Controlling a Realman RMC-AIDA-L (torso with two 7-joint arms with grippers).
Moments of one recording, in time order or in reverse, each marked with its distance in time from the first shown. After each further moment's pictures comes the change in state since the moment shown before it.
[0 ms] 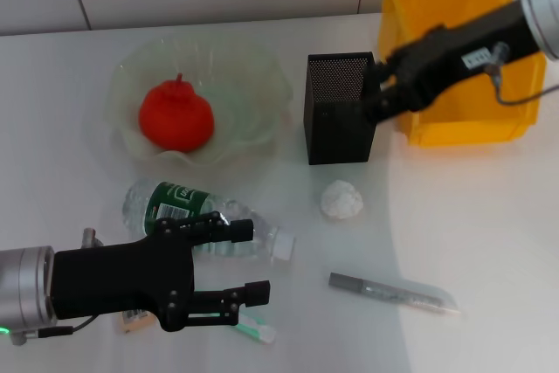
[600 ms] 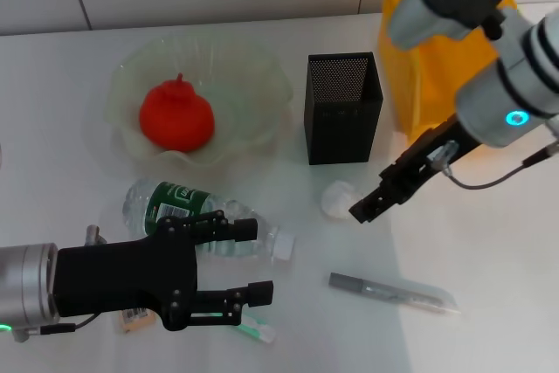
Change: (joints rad) left arm -0.012 0.000 0.006 0.002 0.000 0.001 0.002; right arm 0.012 0.005 -0.311 0.183 -0.249 0.110 0.209
